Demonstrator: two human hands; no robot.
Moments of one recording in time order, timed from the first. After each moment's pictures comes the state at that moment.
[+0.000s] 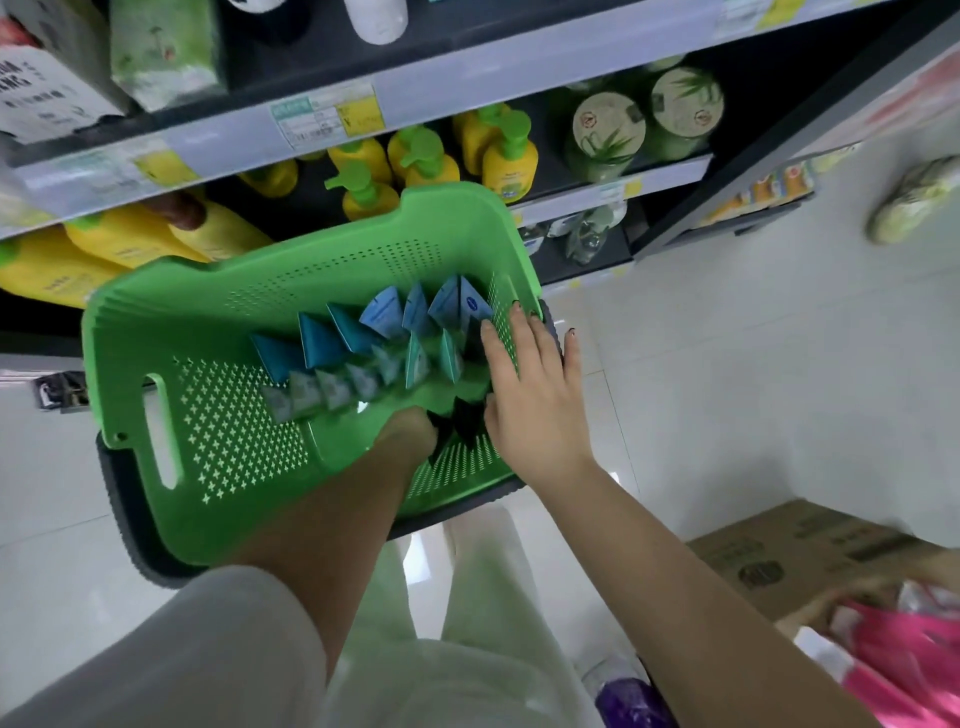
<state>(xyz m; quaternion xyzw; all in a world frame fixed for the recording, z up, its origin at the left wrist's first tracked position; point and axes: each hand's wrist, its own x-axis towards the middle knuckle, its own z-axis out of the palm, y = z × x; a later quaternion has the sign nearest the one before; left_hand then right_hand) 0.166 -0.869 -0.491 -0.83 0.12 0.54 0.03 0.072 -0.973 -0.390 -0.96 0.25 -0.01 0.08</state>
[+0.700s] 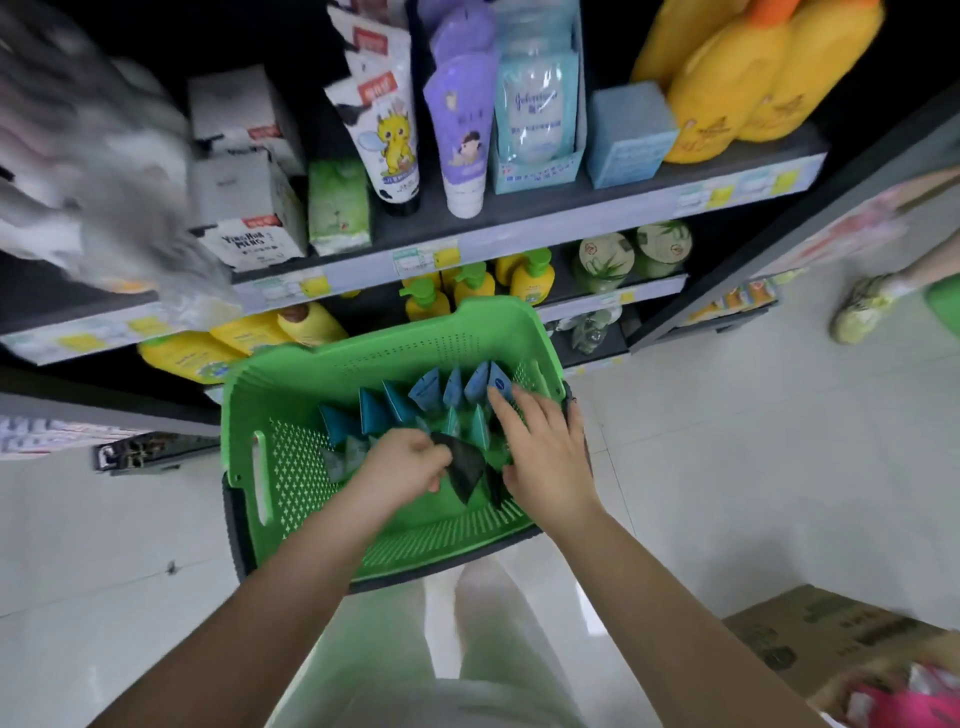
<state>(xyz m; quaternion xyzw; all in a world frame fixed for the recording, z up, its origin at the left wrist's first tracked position) 0.207 -0.841 -0.290 -0.83 0.11 0.48 -0.26 0.094 -0.954 -0.325 -0.96 0.24 0.07 0.13</state>
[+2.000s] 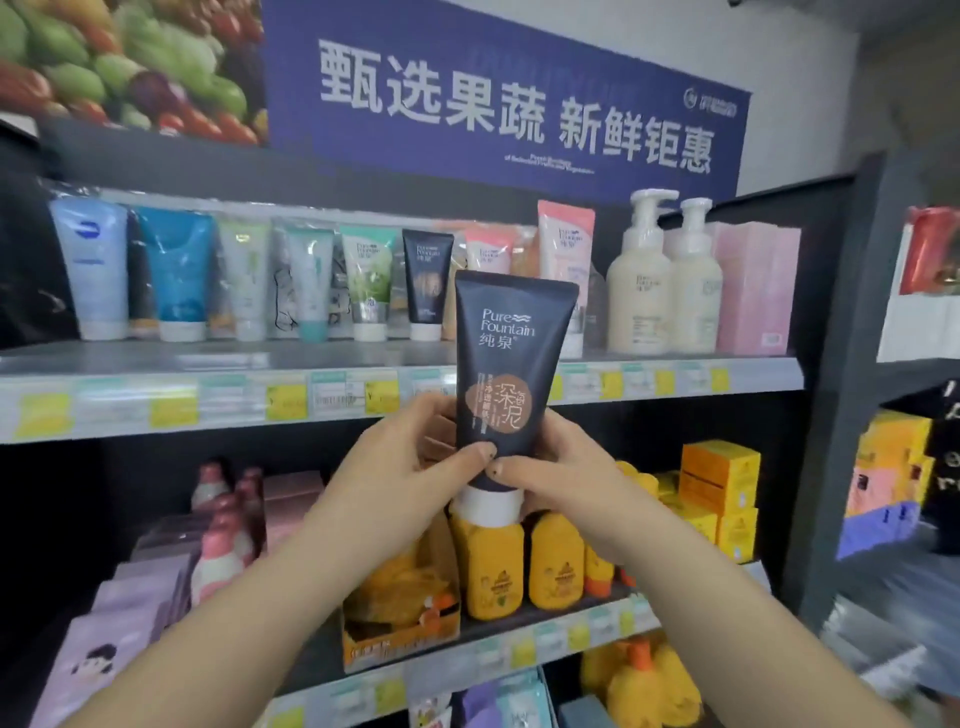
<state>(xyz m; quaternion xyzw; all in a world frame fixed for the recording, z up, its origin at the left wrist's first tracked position) 0.303 -0.863 0.189 -0.66 0.51 -0.04 -0.55 0.202 -0.993 0.187 -0.80 0.04 -0.27 0.53</state>
